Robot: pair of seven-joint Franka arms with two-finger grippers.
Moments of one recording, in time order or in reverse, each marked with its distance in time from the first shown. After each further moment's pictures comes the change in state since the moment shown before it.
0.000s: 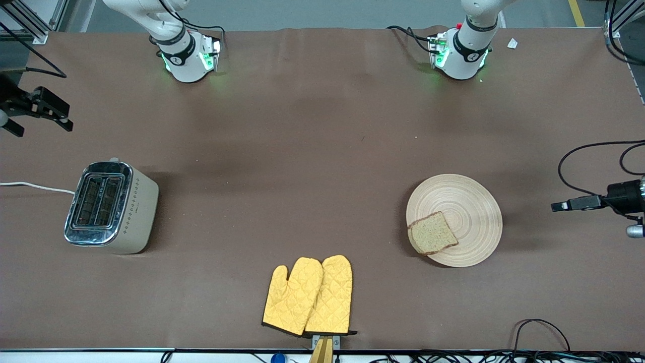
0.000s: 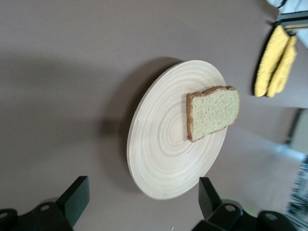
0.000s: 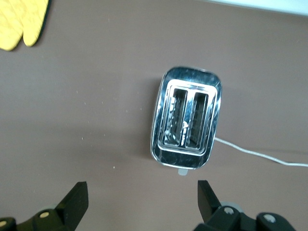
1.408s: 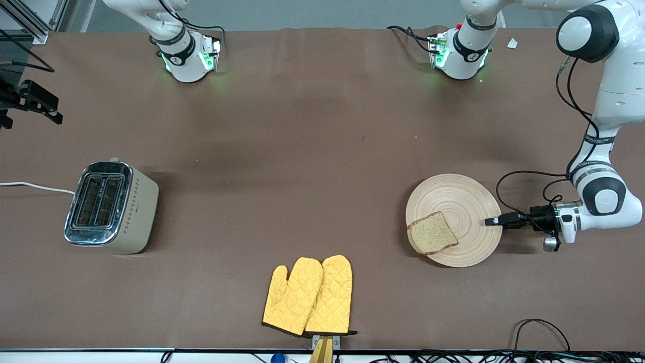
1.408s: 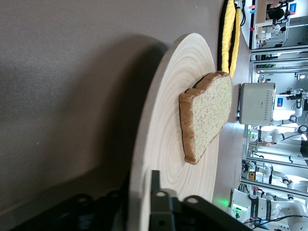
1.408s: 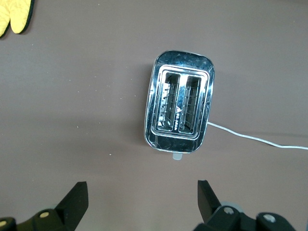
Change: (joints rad) left arm -0.065 0.295 -0.019 0.009 -0.262 0.048 0.400; right arm -0.006 0.018 -0.015 0.028 -0.014 -0.085 0.009
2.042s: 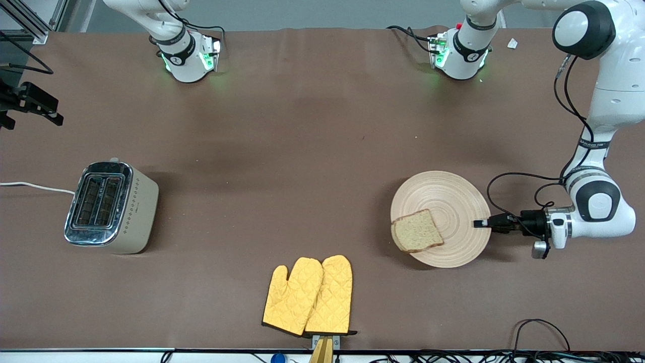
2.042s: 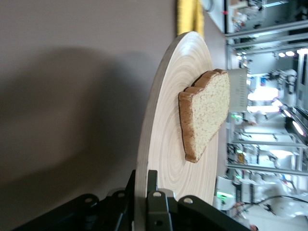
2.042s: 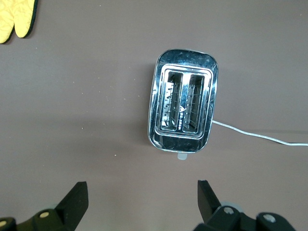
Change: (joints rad) left arm -0.031 -0.026 -0.133 0.032 0.001 -0.034 -0.036; right arm -0.014 0.007 -0.002 0.000 0.030 0.000 0.005
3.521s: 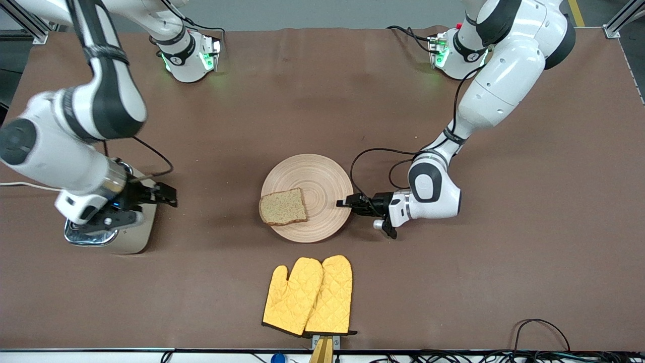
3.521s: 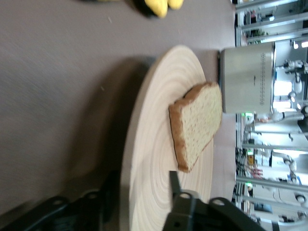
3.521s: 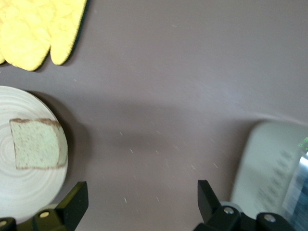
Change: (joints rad) left arm -0.553 0.012 -0.070 -0.148 -0.393 0.575 0.015; right arm 0.226 0.427 0.022 -0.052 0.134 0.518 0.077
